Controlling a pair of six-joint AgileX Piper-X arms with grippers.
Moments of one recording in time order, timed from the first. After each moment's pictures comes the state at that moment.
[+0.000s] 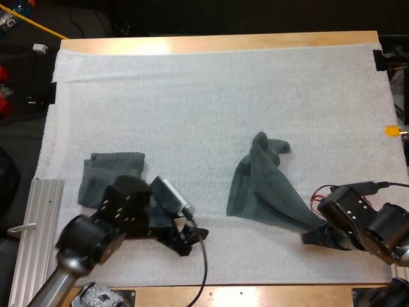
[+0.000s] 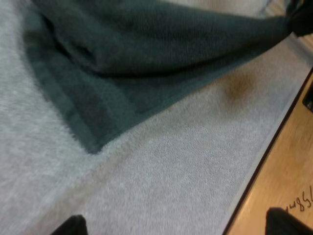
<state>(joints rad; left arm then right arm) -0.54 0.84 -0.72 0.92 0.55 -1.75 0.69 0.90 -0.73 1.27 0.13 -1.33</state>
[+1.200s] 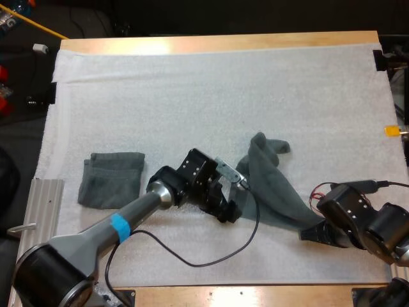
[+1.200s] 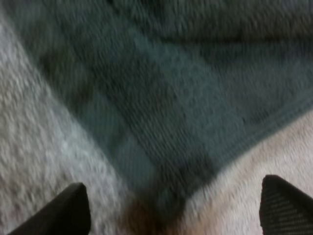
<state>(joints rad) -0.64 1.58 -0.83 0.55 0.44 -1.75 0.69 0.90 -0.73 1.23 0.13 -1.30</state>
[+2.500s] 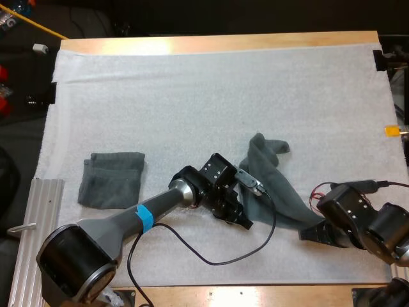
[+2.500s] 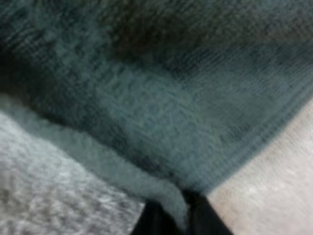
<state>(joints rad) -0.74 1.70 -0.89 0.58 0.49 -1.85 0.69 0.90 -0.73 1.23 0.13 -1.30</state>
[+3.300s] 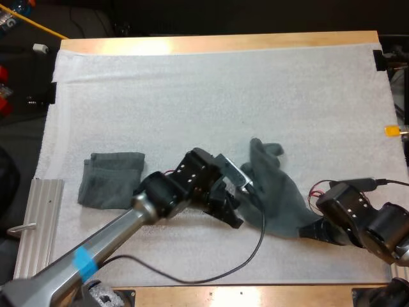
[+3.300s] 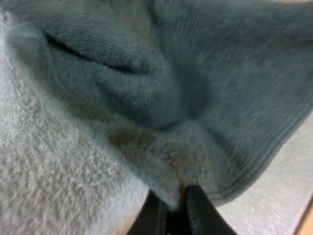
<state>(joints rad) -0.74 1.26 -0.90 0.76 0.35 -1.81 0.69 0.90 -0.75 1.20 0.12 -1.30</state>
